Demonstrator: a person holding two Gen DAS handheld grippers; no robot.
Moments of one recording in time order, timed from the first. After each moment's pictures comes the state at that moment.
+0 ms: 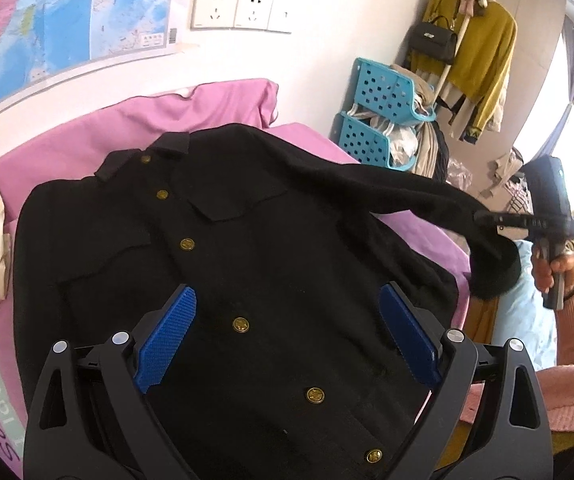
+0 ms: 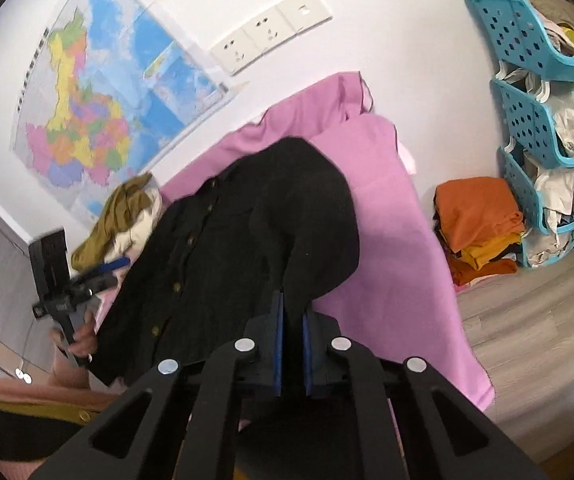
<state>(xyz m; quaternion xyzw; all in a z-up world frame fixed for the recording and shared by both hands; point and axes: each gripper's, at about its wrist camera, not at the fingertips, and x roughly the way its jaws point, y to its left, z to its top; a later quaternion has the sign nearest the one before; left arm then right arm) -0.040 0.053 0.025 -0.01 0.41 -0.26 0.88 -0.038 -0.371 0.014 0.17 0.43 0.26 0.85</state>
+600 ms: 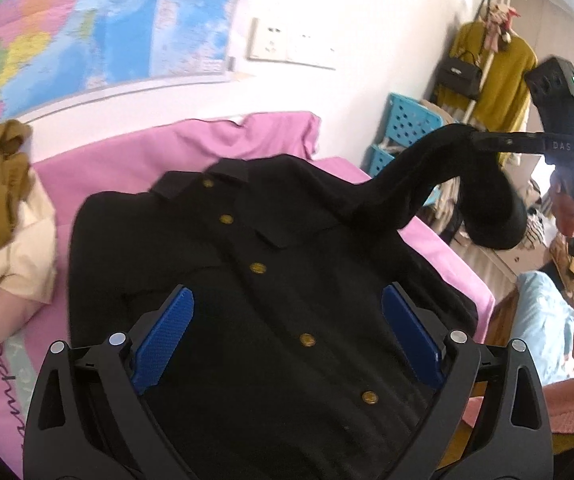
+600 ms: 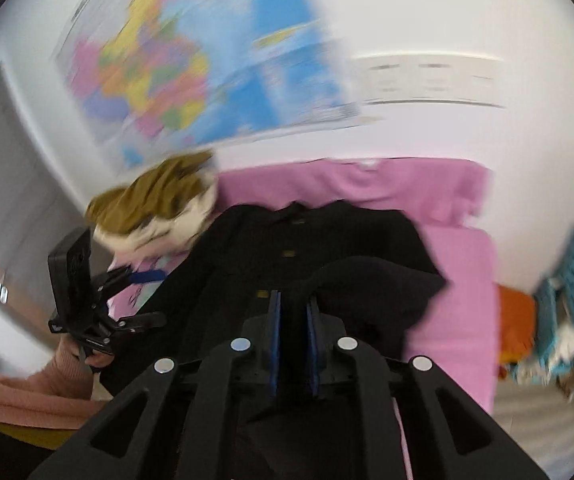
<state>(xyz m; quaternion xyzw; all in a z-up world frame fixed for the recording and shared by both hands) -0.037 0.118 0.046 -0.04 0.37 -0.20 0.91 0.040 -0.177 0.126 -0.03 0.43 0.37 0.83</state>
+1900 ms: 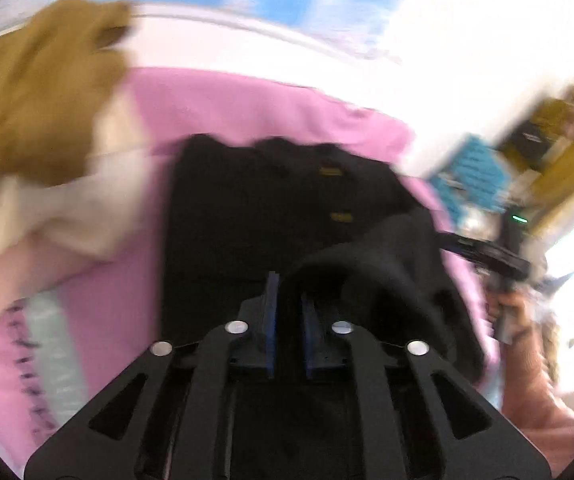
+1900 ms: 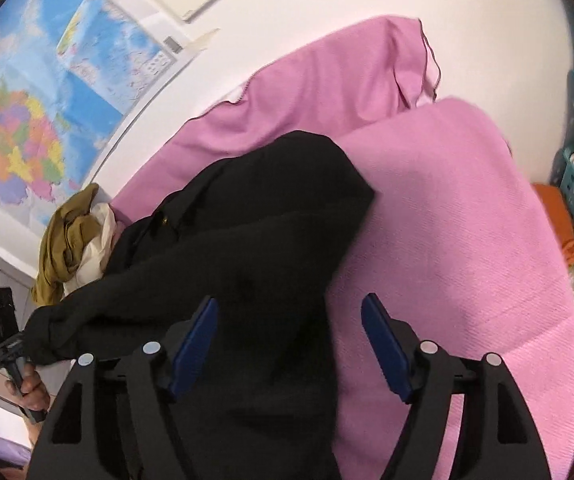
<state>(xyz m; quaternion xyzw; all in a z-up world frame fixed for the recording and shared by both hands) 0.018 0.238 0.019 -0.18 0.47 -0.08 0.86 0.168 -0.228 -0.057 0.16 0.51 0.26 0.81</state>
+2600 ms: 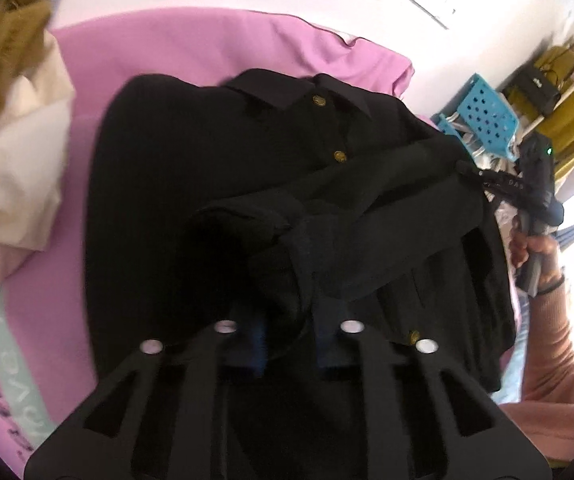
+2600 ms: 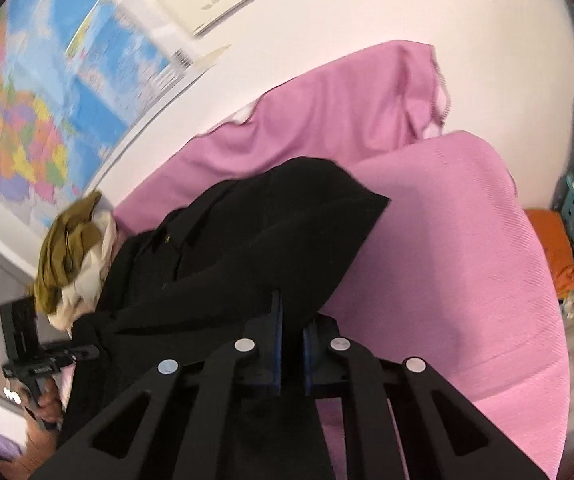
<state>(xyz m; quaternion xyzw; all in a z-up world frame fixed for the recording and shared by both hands) 0.046 0.183 -0.032 -0.14 0.53 -0.16 0.82 0.185 -0.229 -0.040 0.14 0.48 0.26 0.83</state>
